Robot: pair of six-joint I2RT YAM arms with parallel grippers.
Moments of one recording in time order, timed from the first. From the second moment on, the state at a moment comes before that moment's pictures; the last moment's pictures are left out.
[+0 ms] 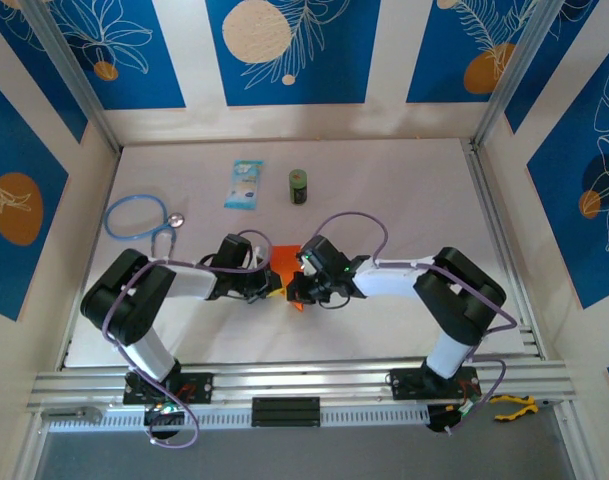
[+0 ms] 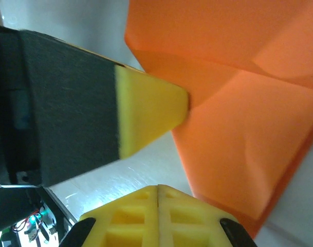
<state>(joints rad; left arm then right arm) -0.53 1.68 0.59 0.19 0.61 -0.95 0.84 1.69 0.83 -0.07 -0.41 0.86</state>
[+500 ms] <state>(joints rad) -0.53 1.68 0.60 0.18 0.61 -0.94 0.85 1.76 0.84 -0.10 -0.41 0.86</state>
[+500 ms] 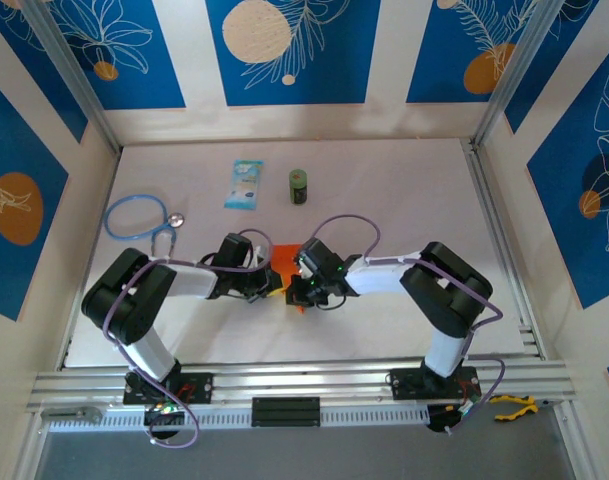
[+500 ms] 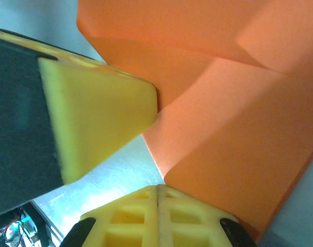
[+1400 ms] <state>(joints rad) -0.53 1.69 0.61 0.15 0.61 -0.94 0.84 1.52 0.60 -0.03 -0.42 0.89</state>
